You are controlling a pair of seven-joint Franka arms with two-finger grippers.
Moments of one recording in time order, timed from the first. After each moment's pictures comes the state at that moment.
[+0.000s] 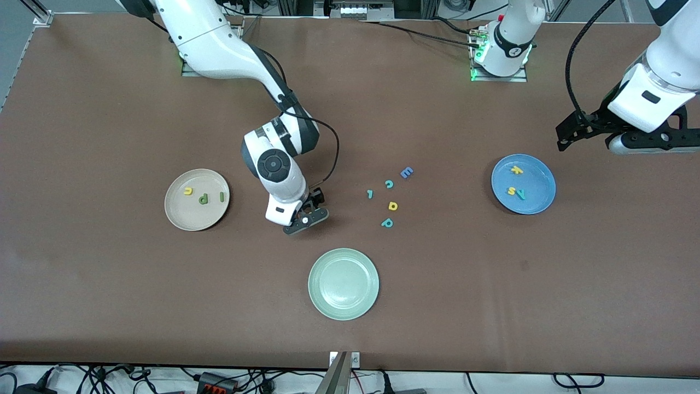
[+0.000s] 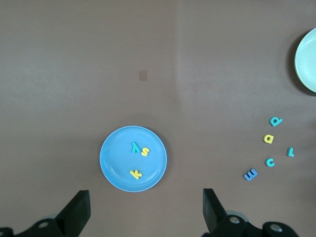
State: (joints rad) left arm -0.01 -0.03 -0.11 -1.68 0.02 1.70 -0.18; right arm 0.63 0.77 -0.06 -1.60 0.08 2.41 0.06
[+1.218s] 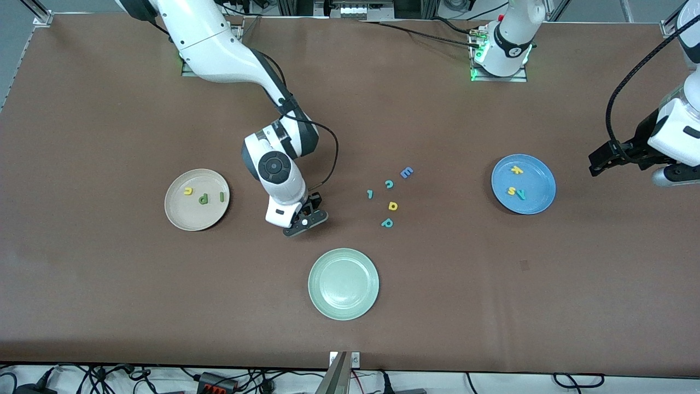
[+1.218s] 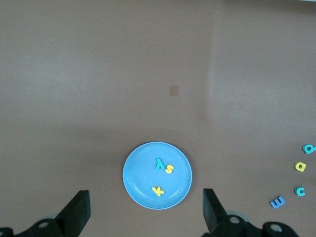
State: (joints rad) left arm 0.07 0.07 -0.11 -1.61 0.08 1.73 -0.17; right arm 0.63 0.78 -0.07 -1.59 0.07 2.42 0.06
